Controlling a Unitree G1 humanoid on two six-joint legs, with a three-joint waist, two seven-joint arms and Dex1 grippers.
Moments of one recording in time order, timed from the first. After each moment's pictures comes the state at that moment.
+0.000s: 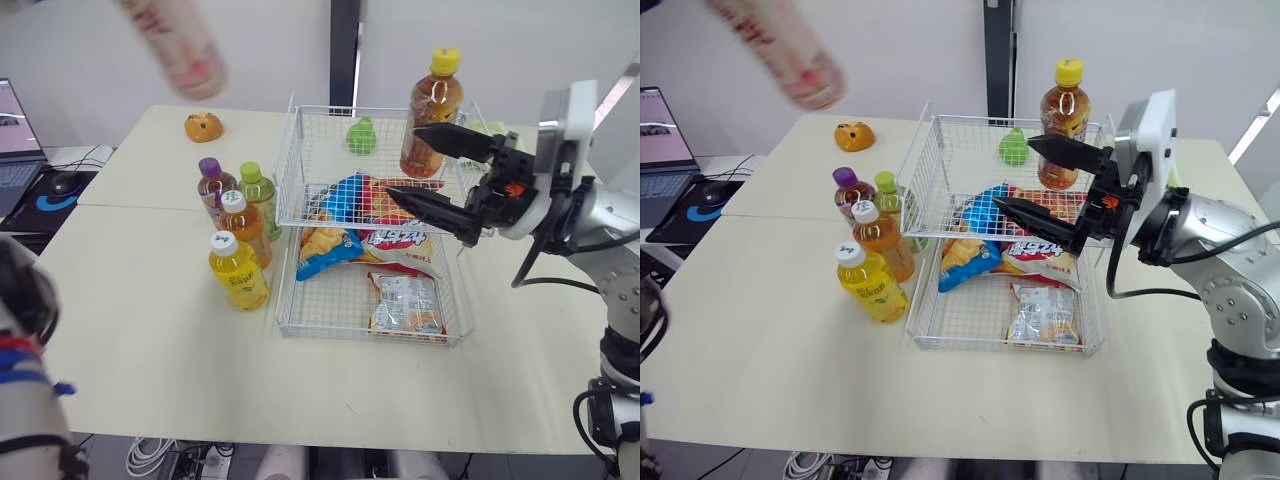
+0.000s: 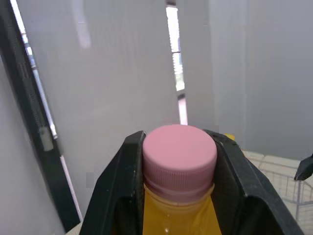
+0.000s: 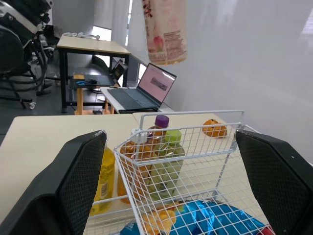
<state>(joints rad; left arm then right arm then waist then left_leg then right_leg) -1.56 0.91 0.08 0.63 -0.60 0.65 -1.17 -0.63 -0.69 -0.16 -0.55 0.86 0.73 0.63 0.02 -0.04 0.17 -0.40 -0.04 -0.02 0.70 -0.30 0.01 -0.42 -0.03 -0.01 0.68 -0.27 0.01</state>
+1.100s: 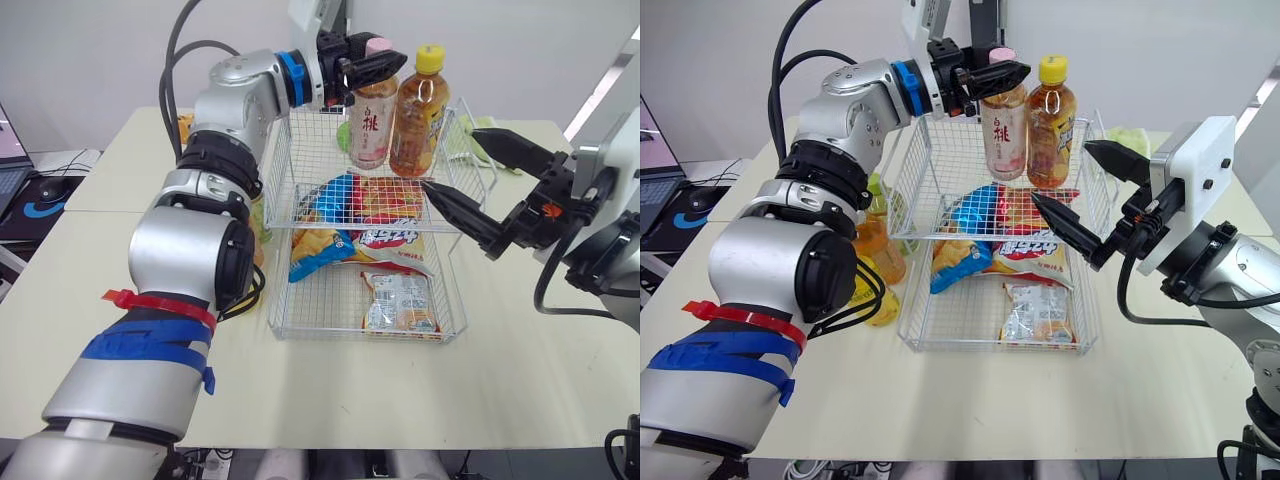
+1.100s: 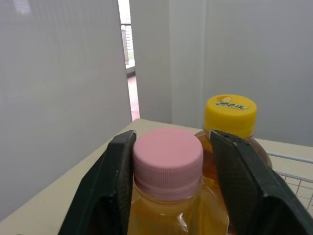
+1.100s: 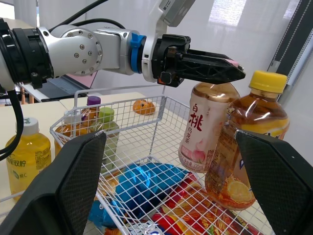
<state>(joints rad) -1.62 0.28 0.07 1.19 -0.24 0.11 -1.03 -0.45 -0.80 -0.31 -0.79 1.00 0.80 0.28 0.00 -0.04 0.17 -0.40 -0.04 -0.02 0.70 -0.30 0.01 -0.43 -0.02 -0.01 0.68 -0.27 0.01</state>
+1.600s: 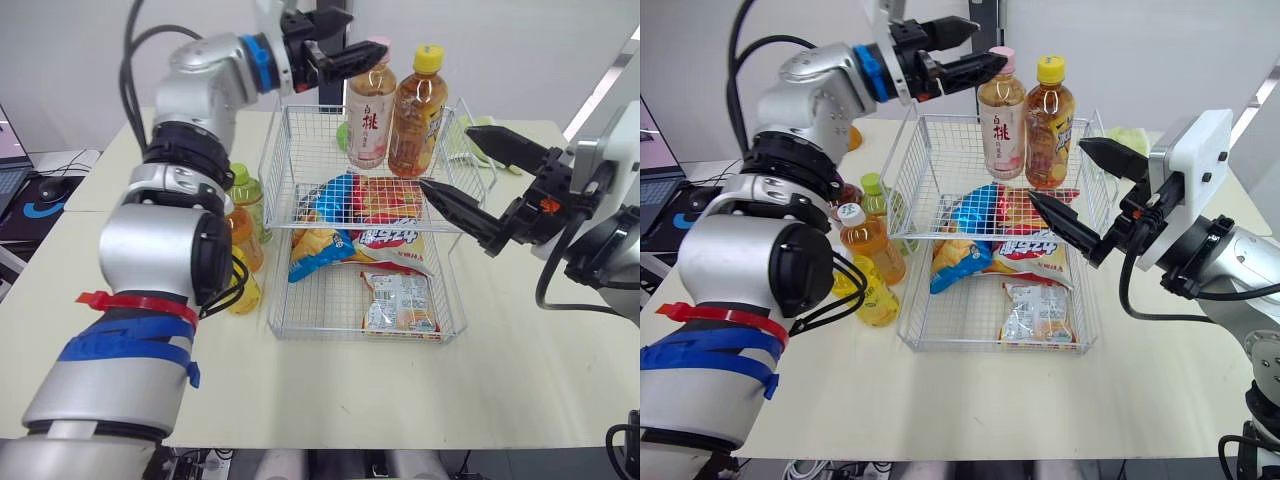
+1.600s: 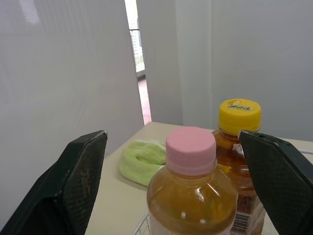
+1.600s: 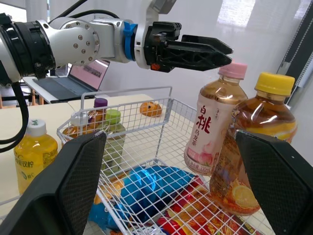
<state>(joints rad) -1.62 0.40 0.11 1.15 -0.23 0.13 -1.10 -0.49 -0.80 -0.29 -0.74 0.99 0.77 0.33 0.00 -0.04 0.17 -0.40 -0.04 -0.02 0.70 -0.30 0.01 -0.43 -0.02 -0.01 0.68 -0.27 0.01</state>
